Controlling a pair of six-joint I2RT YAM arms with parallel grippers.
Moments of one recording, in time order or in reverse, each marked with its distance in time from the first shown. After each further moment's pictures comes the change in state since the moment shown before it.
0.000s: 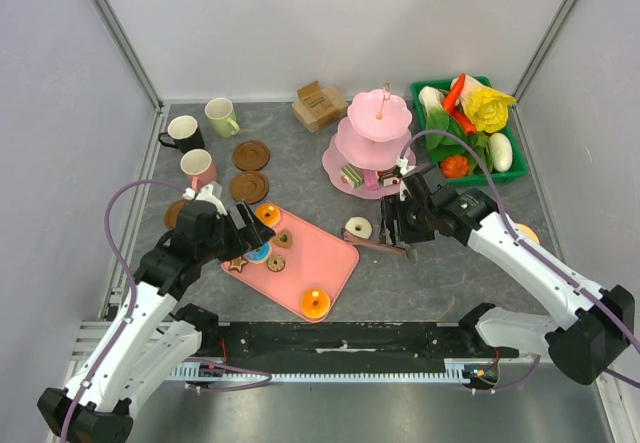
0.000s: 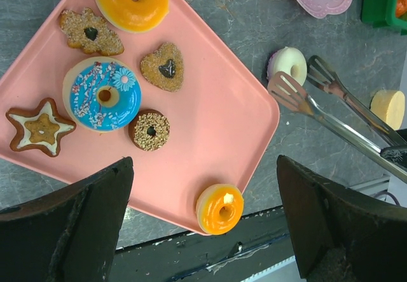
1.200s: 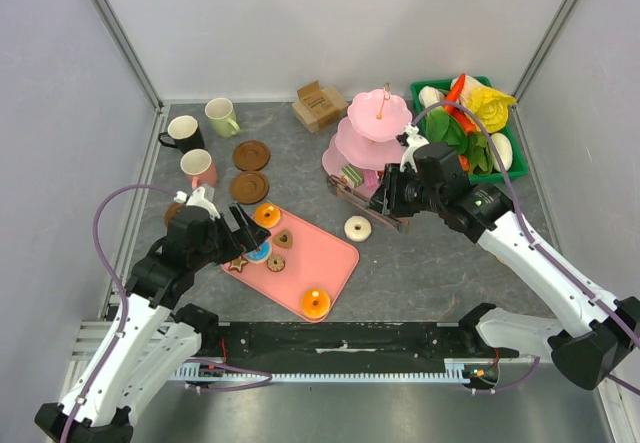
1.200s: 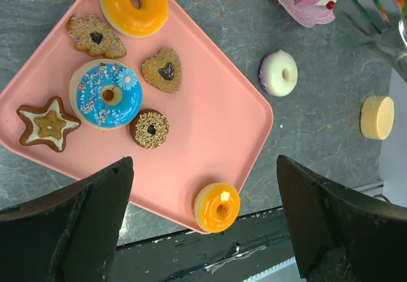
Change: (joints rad) left arm 0.000 -0.076 0.020 -0.047 -0.026 -0.010; right arm -0.001 -0.017 0.120 0.219 -0.029 0.122
